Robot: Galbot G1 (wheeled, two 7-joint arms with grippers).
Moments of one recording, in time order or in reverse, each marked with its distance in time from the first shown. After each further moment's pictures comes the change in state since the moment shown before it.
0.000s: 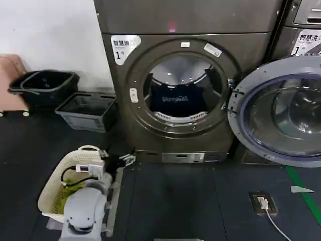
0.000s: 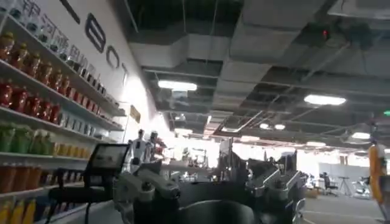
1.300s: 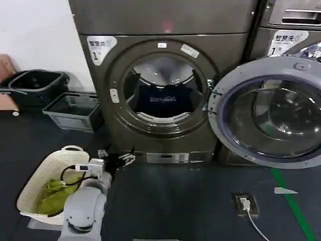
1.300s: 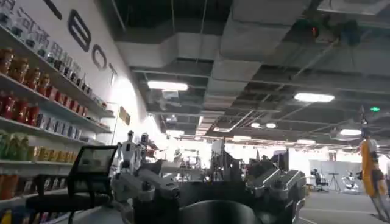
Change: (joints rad) left arm -0.007 -0.004 -0.004 0.020 -0.008 0.000 -0.005; right arm 0.002 -0.001 -0.014 -0.032 0.008 0.023 0.025
